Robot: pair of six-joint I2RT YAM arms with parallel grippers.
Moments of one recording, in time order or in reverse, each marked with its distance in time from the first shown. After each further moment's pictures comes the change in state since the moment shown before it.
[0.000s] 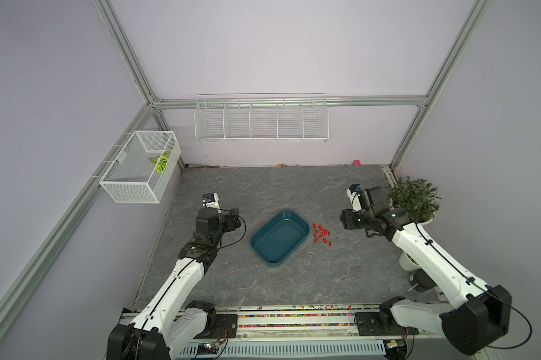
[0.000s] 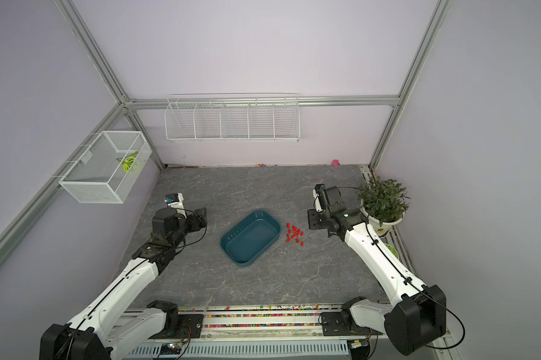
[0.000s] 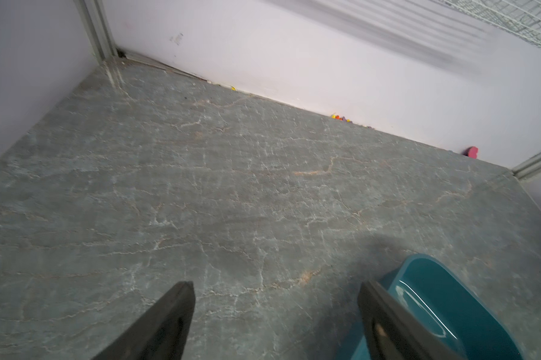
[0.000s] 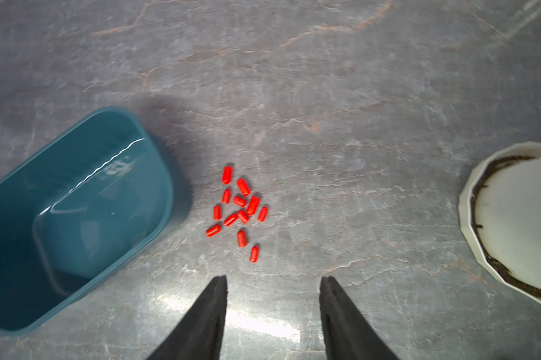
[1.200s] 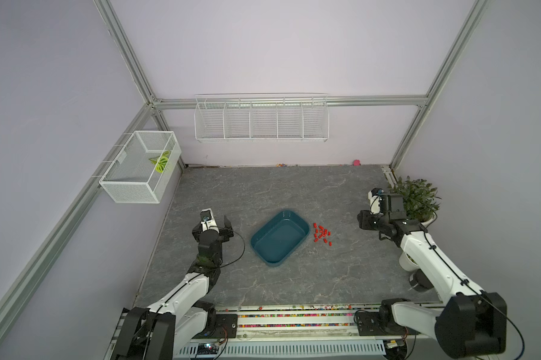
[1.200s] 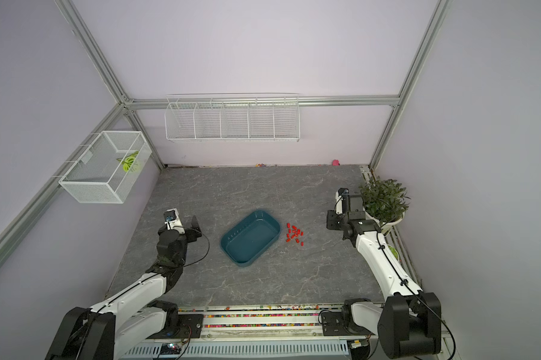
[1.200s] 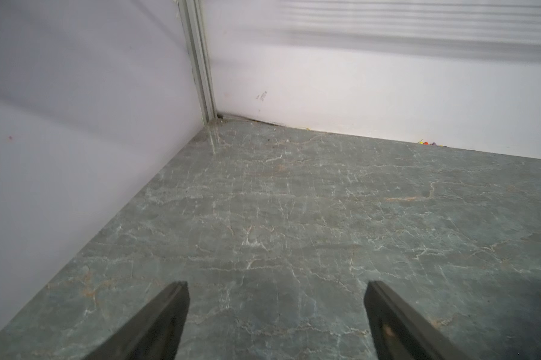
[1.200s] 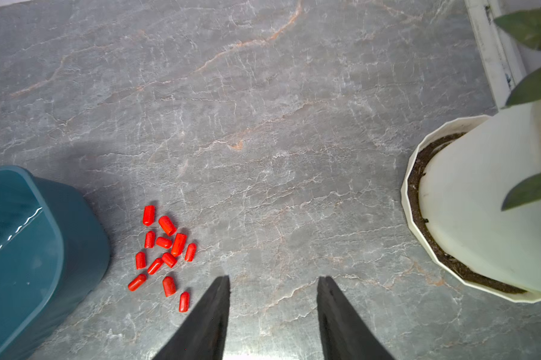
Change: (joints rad) left arm 0.000 0.053 -0.377 0.627 -0.291 0.225; right arm -0.237 -0.060 -0.232 0.274 -0.058 -0.084
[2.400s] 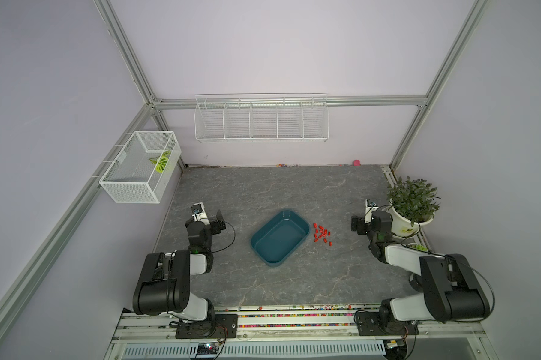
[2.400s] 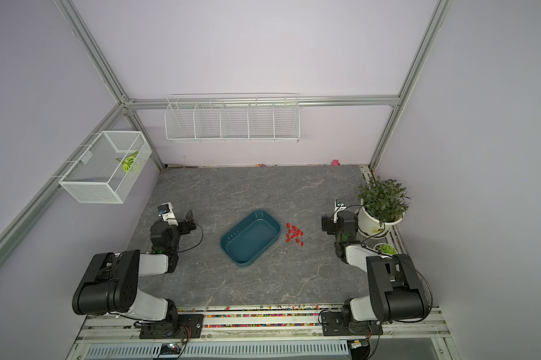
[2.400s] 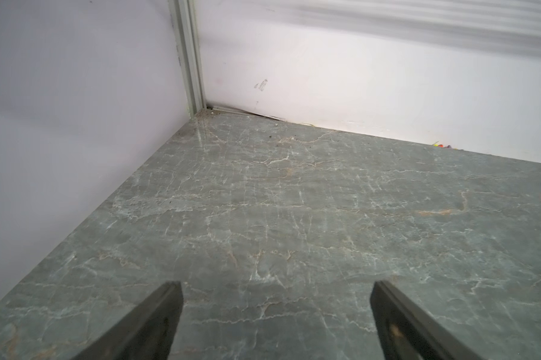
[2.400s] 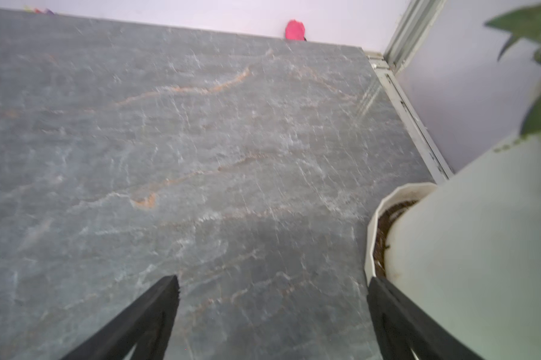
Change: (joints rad) left arm 0.281 0.457 0.098 0.350 0.363 0.017; right arm -0.006 0.265 -0.391 0.990 0.203 -0.164
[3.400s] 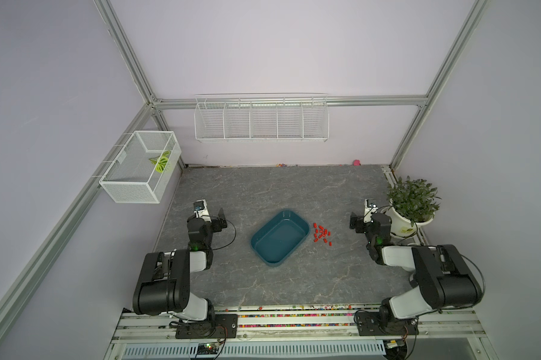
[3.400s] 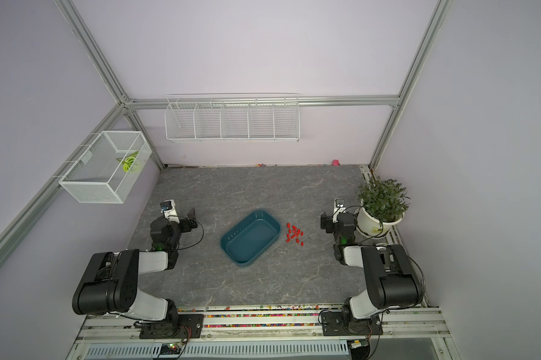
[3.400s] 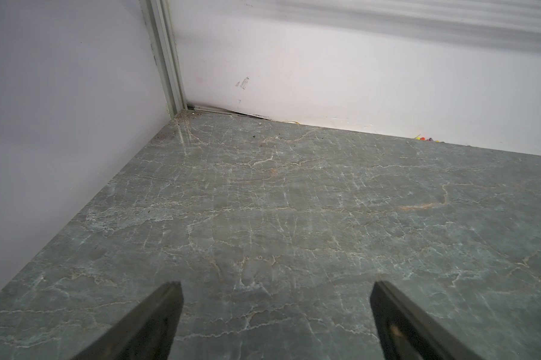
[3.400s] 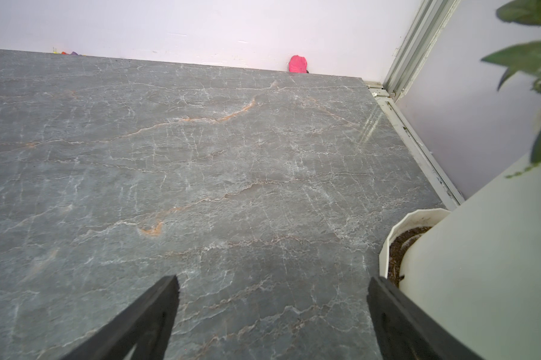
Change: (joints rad) left arm 0.000 0.001 0.031 -0.047 0.045 0.014; right arm 0.000 0.076 -0.043 0.204 -0.010 0.001
